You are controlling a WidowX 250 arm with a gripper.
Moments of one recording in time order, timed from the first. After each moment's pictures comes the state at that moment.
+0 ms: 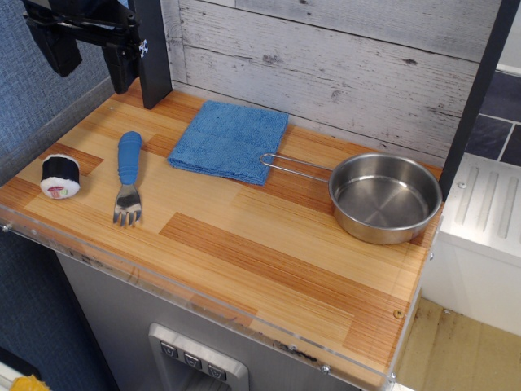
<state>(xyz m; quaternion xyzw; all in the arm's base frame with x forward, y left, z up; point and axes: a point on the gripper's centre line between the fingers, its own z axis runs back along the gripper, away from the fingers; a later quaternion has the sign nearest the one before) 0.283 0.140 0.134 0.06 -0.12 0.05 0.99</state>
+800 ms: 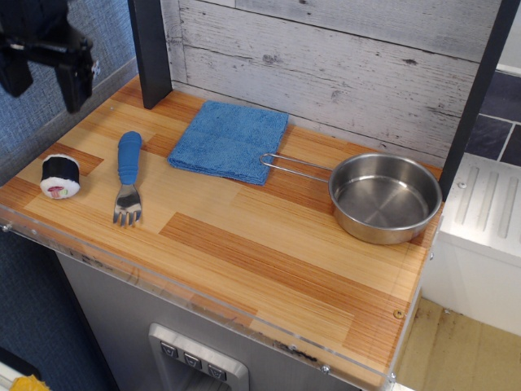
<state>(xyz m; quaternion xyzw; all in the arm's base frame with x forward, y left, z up) 0.259 0.181 0.109 0.08 -0.08 0.10 0.99</state>
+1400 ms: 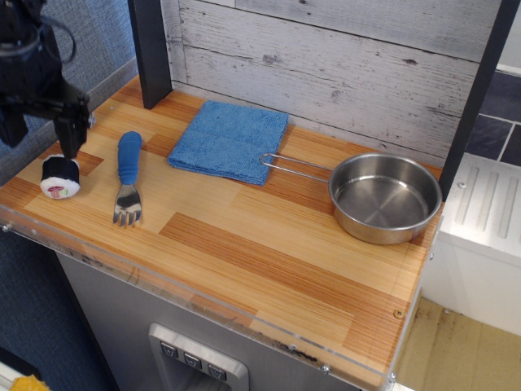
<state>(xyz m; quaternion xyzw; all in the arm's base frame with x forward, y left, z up) 0.245 0.191 0.060 0.08 -0.06 0.14 0.98</state>
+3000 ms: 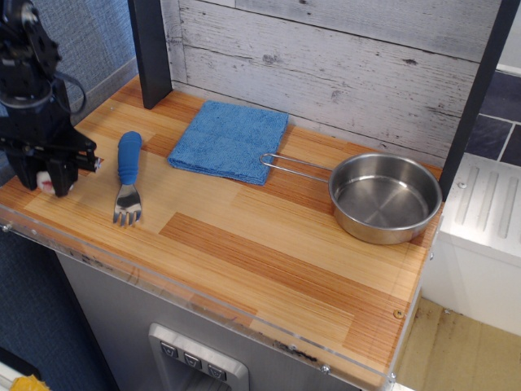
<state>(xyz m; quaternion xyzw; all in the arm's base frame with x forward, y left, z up) 0.238 0.190 0.033 0.09 -0.05 0.14 0.99</state>
